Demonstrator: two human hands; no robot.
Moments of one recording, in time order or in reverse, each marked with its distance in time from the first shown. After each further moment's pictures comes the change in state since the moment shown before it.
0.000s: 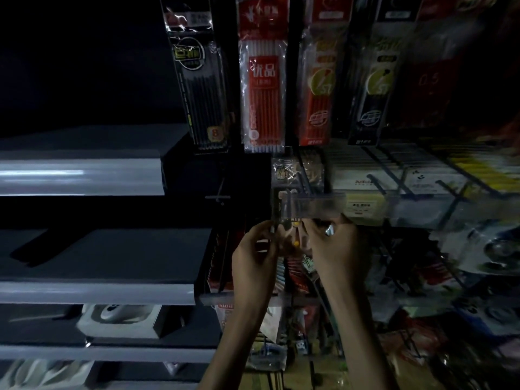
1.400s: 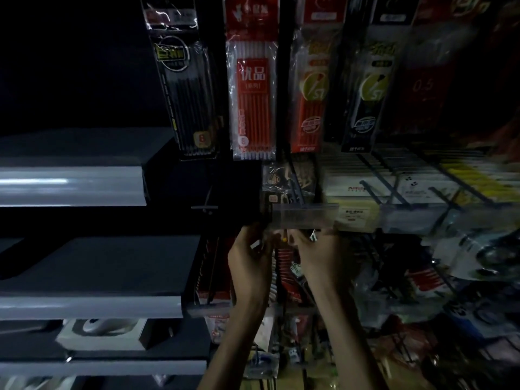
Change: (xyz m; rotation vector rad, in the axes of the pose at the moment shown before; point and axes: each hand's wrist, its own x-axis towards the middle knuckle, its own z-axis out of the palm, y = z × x) left_hand 0.024 -0.019 0.028 -0.055 0.118 0.058; right_hand 0.012 0.018 0.030 -0.189 -0.013 -0.023
